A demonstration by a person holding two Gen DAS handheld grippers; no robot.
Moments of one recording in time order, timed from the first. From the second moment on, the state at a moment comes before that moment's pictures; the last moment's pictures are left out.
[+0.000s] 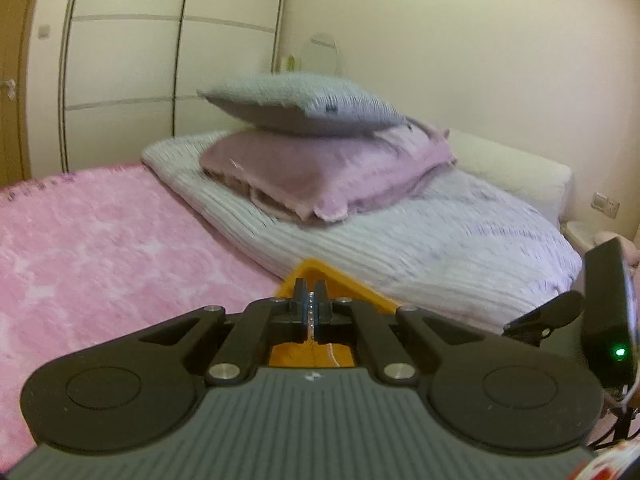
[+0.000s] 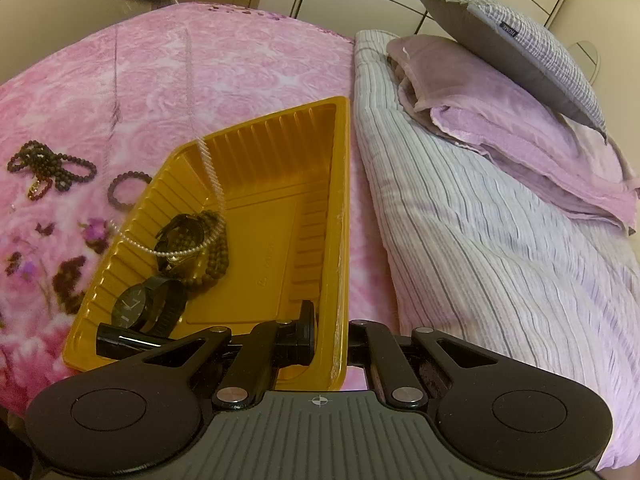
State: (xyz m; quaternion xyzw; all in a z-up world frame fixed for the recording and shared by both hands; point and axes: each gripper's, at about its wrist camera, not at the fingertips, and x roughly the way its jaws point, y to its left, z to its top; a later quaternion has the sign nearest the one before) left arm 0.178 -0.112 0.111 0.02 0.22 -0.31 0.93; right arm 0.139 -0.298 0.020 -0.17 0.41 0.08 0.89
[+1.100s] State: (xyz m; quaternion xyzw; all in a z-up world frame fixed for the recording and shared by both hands) left arm 0.208 -0.075 0.072 0.01 0.28 -0.25 0.93; right arm 0.139 -0.297 0.018 -0.17 0.41 0.07 0.89
